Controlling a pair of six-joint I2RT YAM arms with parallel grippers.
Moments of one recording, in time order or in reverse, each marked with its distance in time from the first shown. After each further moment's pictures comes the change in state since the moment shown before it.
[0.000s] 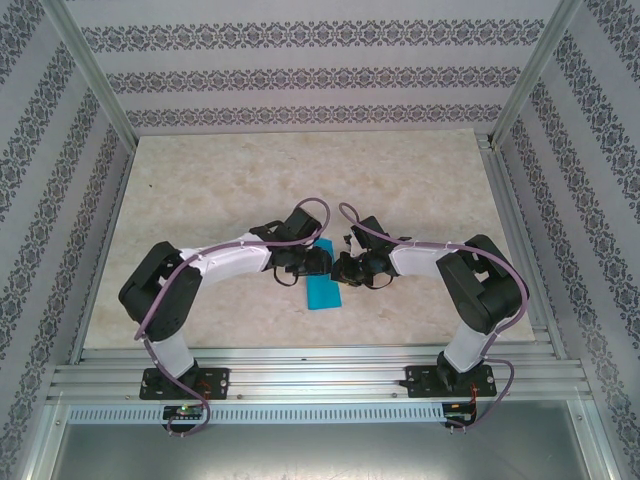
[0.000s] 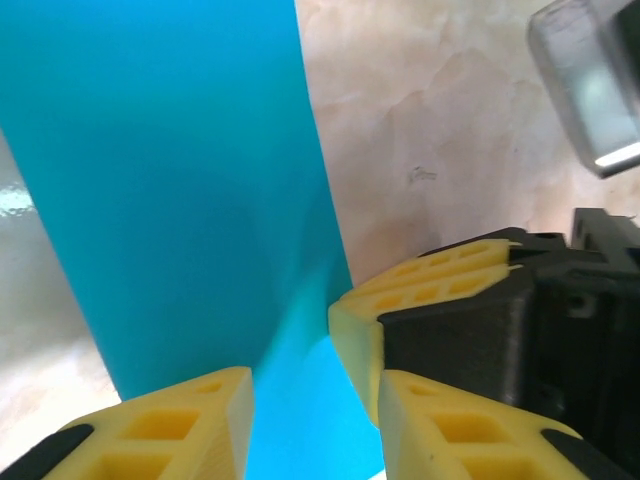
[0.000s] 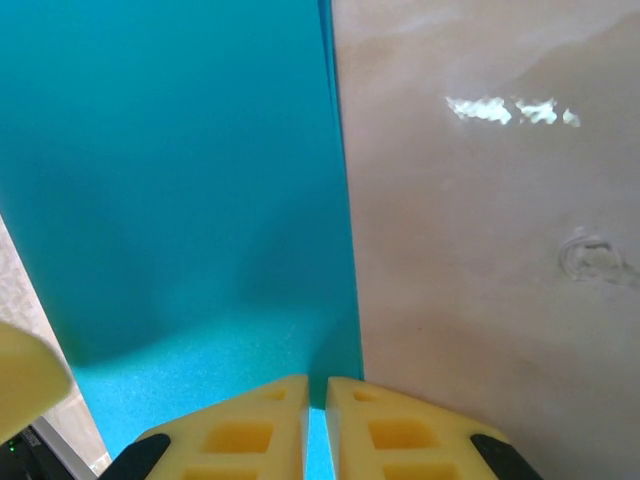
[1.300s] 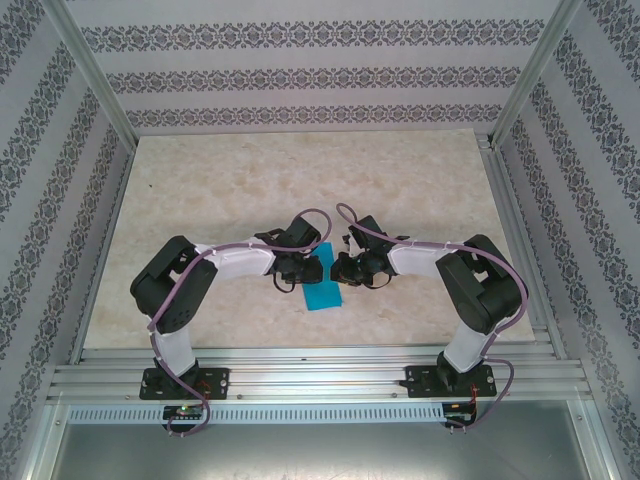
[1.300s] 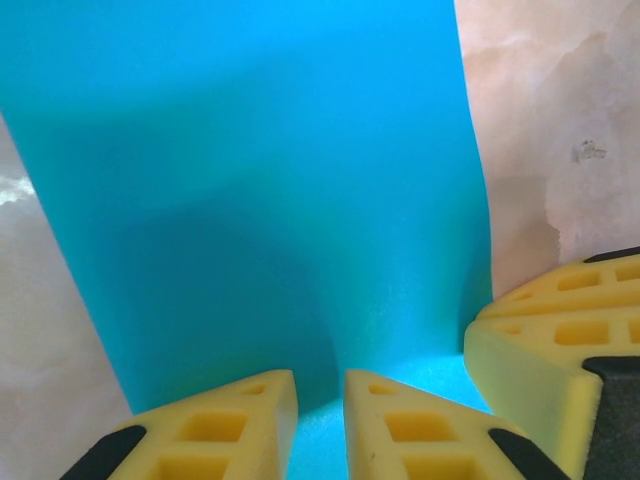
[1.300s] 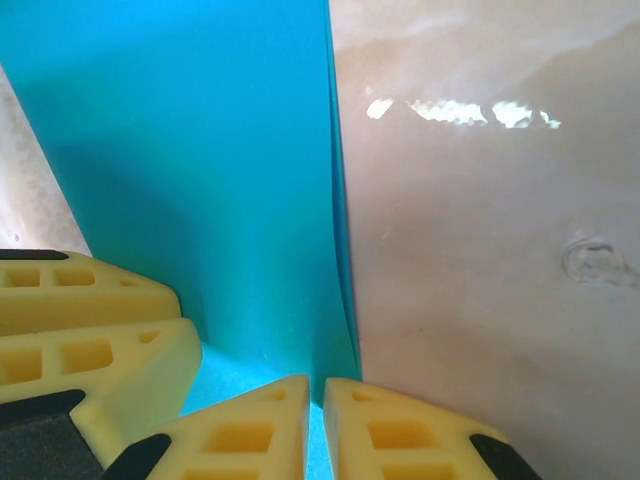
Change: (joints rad) left arm 0.006 0.065 -0.063 0.045 -0.038 0.039; right arm 0.011 0.001 0.018 -0.029 0.030 -0.016
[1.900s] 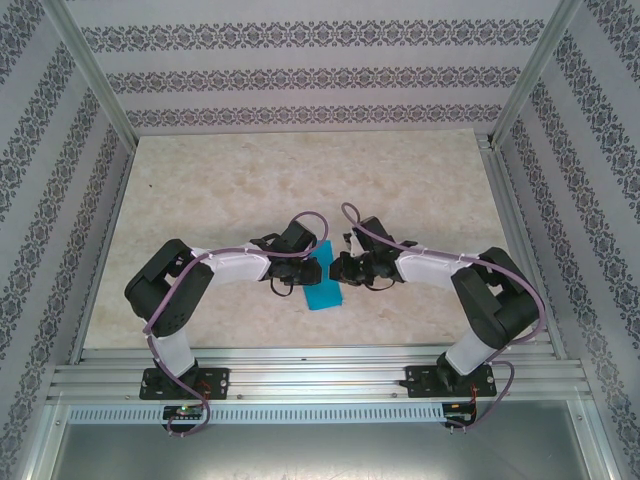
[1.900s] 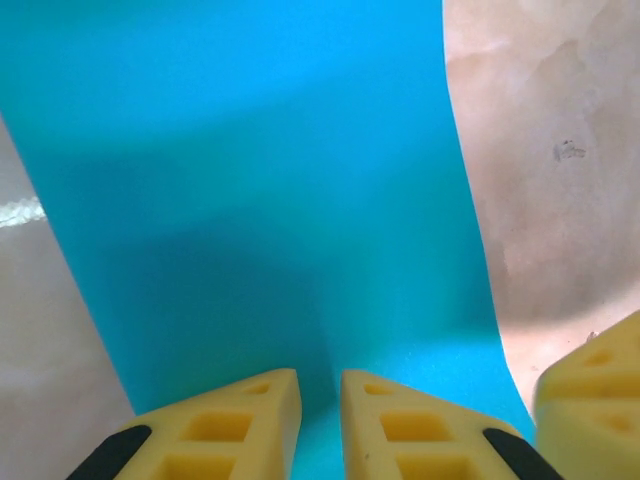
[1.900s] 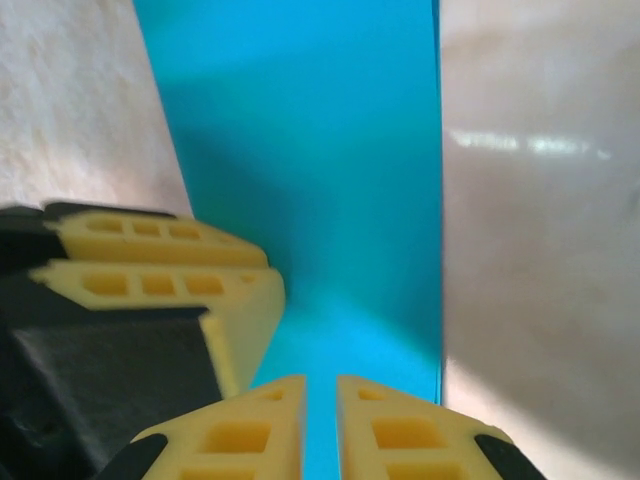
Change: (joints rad) left arm 0.000 -0.032 -0.071 0.098 0.000 0.000; right arm 0.032 -0.117 -0.071 0.051 -0.024 0.037
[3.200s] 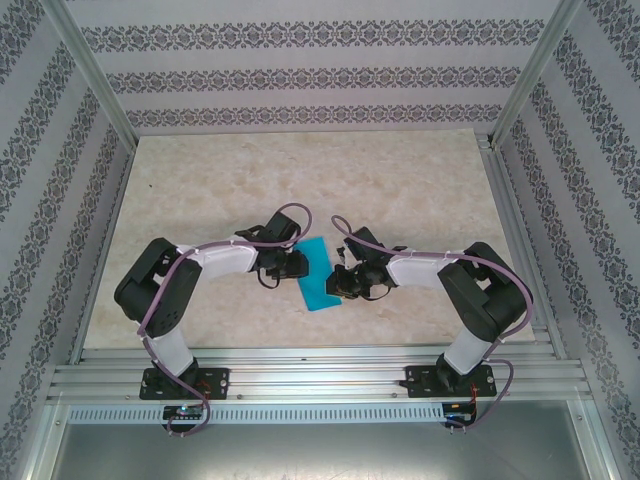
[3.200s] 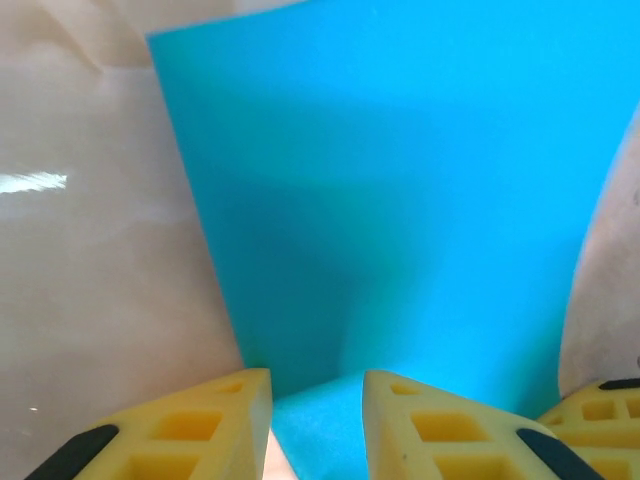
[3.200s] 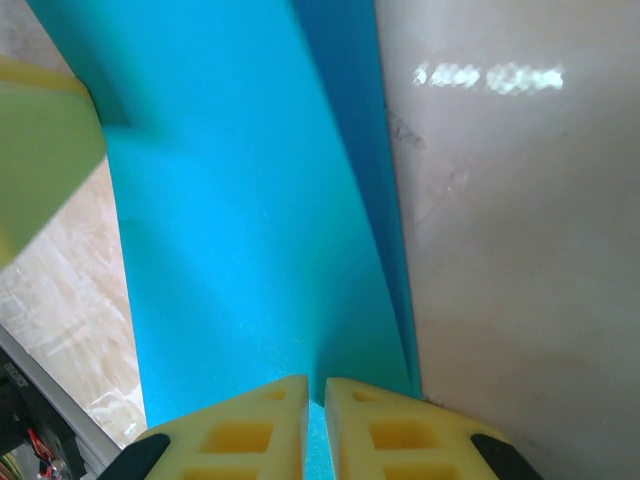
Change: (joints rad) left arm 0.126 -0.042 -0.002 -0.089 0.014 0.042; right arm 0.048 0.071 -0.001 -0.032 -0.020 -0.001
